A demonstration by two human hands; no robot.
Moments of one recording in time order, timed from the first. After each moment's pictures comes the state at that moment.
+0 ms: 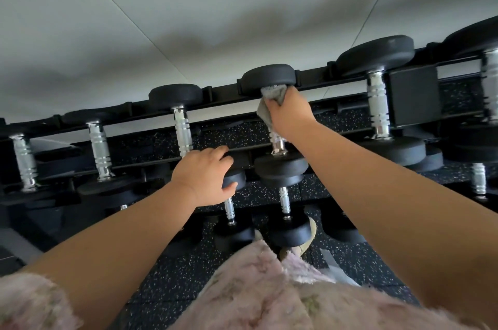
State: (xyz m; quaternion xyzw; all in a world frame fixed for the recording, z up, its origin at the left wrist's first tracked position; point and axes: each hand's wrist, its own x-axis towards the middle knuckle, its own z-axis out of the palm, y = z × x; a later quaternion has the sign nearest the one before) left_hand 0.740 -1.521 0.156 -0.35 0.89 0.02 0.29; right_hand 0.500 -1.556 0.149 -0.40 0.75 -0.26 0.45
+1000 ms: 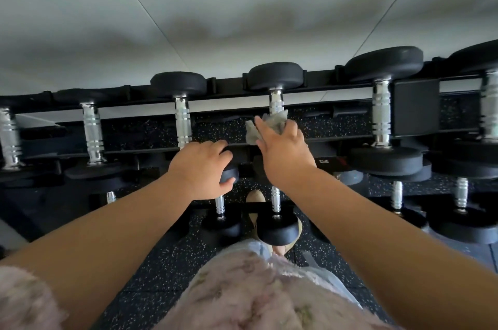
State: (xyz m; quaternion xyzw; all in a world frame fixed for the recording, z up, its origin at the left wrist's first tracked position) left_hand 0.751 -1.522 0.139 -0.34 0.91 0.01 0.23; right_hand 0.536 -1.485 0.168 -0.61 0.71 0.03 0.33
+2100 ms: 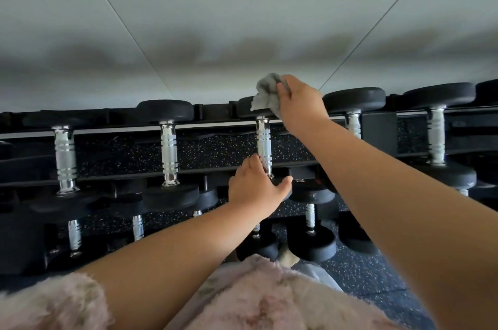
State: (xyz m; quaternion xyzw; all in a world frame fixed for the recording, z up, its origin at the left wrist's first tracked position) left_hand 0.614 -1.489 0.130 -0.63 0.69 0.35 0.01; right_hand 0.467 -1.600 0.203 -0.53 0.78 -0.17 0.28
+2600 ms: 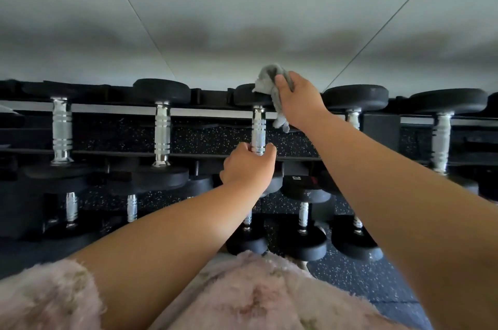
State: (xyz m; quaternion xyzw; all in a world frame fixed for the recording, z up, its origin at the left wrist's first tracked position) left_hand 0.584 -1.501 0.141 -0.77 0.47 0.43 -0.05; right_hand 0.448 -1.600 0.186 -0.54 0.74 -0.18 0.36
